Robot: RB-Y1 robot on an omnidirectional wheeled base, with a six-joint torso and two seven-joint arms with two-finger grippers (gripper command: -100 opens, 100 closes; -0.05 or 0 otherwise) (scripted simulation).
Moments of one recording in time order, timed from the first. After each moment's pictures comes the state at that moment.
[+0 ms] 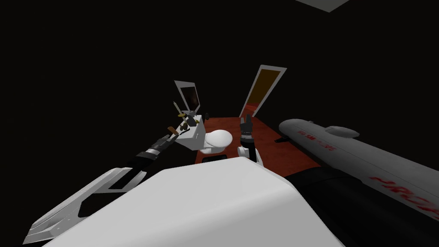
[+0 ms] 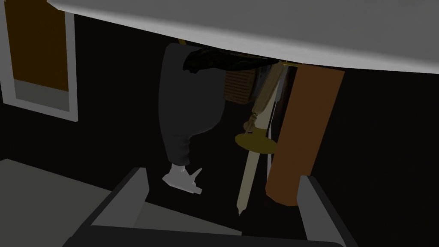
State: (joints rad) left arm 0.63 0.81 0.14 -1.99 -0.37 -0.20 -0.26; right arm 0.51 -0.01 0.01 -2.27 0.07 -0.49 0.03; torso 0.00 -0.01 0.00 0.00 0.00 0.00
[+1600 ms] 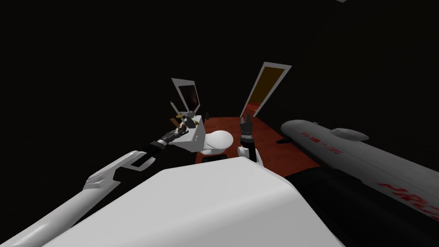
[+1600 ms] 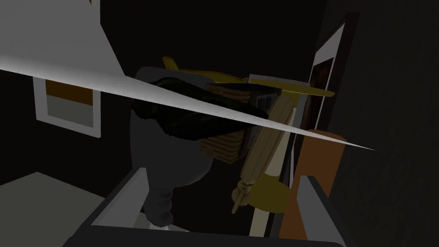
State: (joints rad) left arm 0.34 0.94 -0.04 -1.75 -0.34 -0.25 -0.25; right arm 0.51 -0.01 0.01 -2.27 0.07 -0.49 0.03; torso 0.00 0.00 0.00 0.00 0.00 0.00
